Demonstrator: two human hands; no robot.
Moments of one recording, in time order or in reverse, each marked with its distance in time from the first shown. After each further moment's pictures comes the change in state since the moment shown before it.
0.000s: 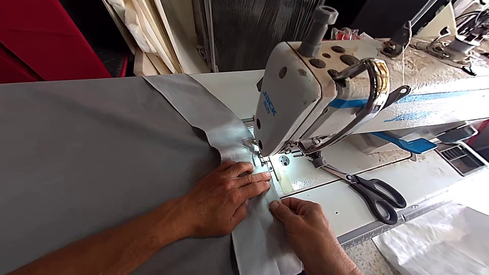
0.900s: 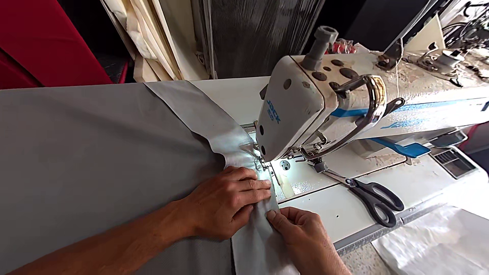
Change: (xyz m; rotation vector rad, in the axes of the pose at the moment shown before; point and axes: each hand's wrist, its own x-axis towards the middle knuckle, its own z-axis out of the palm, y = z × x) left_hand -0.001 -0.009 0.001 -0.111 0.072 0.071; right_hand -0.010 0.002 0.009 0.056 -0.001 0.038
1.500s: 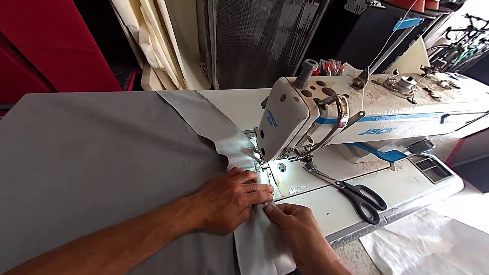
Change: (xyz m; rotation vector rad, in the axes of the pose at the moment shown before) left_hand 0.003 0.003 -0.002 0.034 -0.091 0.062; right_hand 0.003 -0.002 0.002 0.040 0.006 0.035
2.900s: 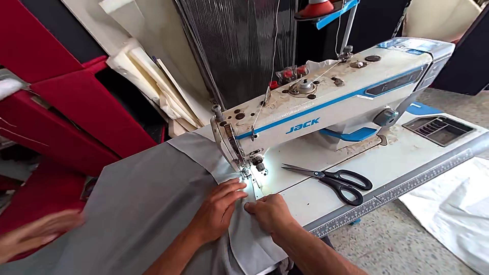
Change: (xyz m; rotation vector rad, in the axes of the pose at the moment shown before) left_hand 0.011 0.044 -0.018 0.015 0.172 -0.368; right_hand 0.021 -0.013 -0.019 -0.145 -0.222 0.050
